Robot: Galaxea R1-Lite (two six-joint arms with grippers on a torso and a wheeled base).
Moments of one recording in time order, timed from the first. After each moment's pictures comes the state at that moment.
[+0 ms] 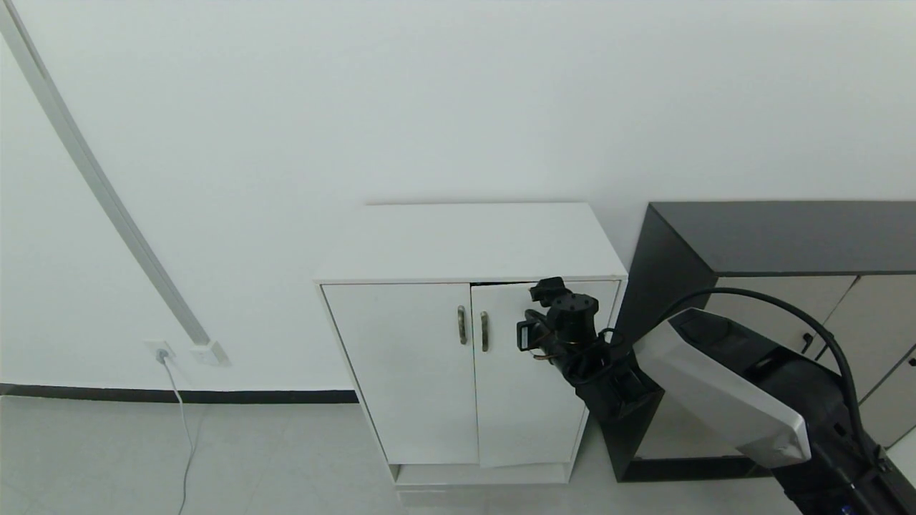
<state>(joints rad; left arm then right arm) 0.00 0.00 0.00 0.00 0.01 -0.02 0.55 2.62 -1.57 -0.92 -0.24 0.08</state>
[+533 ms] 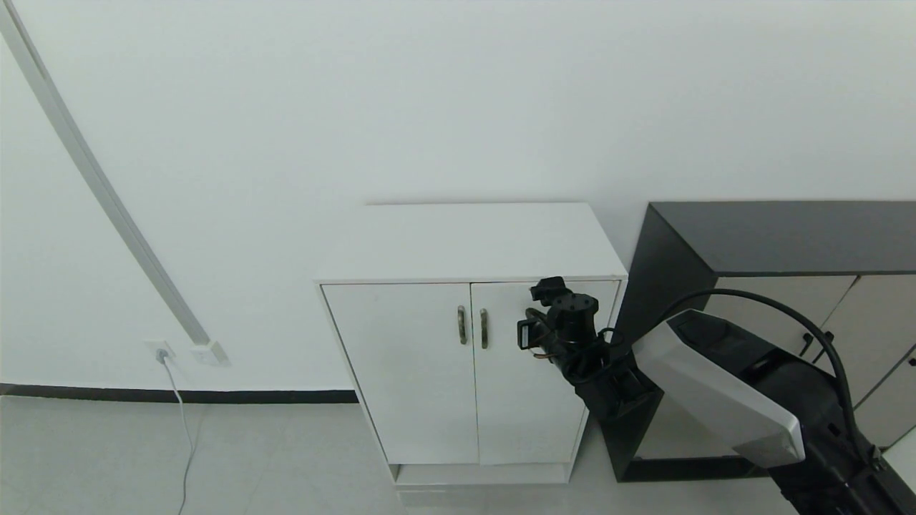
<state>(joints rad) 0.00 0.00 0.00 0.00 0.01 -0.02 0.54 2.64 -1.59 -0.92 -0.24 0.07</state>
